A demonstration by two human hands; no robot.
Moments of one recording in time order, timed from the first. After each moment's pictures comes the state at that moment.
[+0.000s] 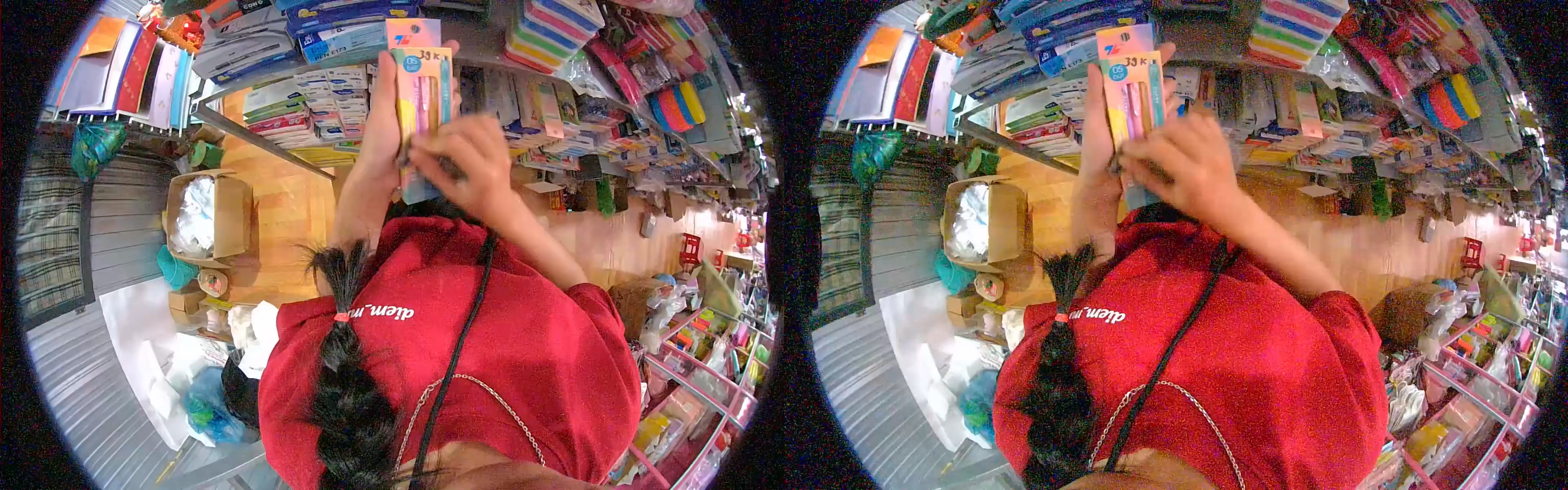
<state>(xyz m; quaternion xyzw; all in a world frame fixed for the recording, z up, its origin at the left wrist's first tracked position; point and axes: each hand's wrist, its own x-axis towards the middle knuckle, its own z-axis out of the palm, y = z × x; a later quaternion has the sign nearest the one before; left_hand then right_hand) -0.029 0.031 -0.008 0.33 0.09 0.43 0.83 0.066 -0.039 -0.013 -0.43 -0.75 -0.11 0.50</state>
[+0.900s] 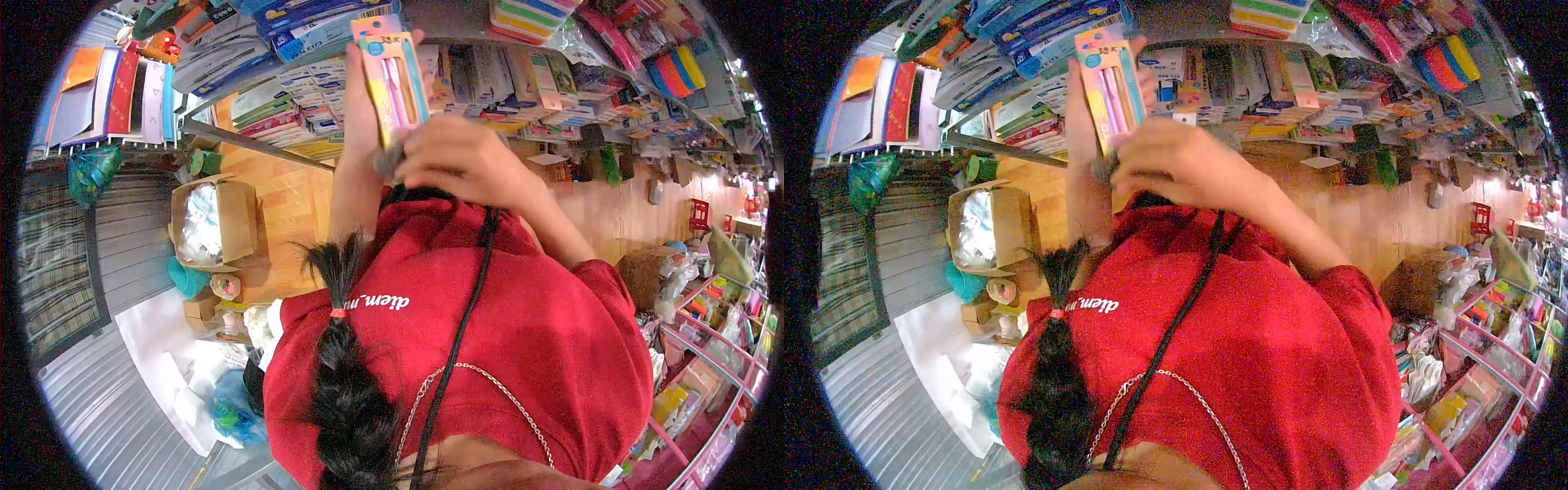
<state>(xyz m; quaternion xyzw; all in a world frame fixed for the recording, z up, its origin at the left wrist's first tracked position) -0.032 0.058 -0.040 0.26 0.04 0.36 0.89 0.083 -0.047 -0.004 -0.34 -0.83 0.17 0.41</state>
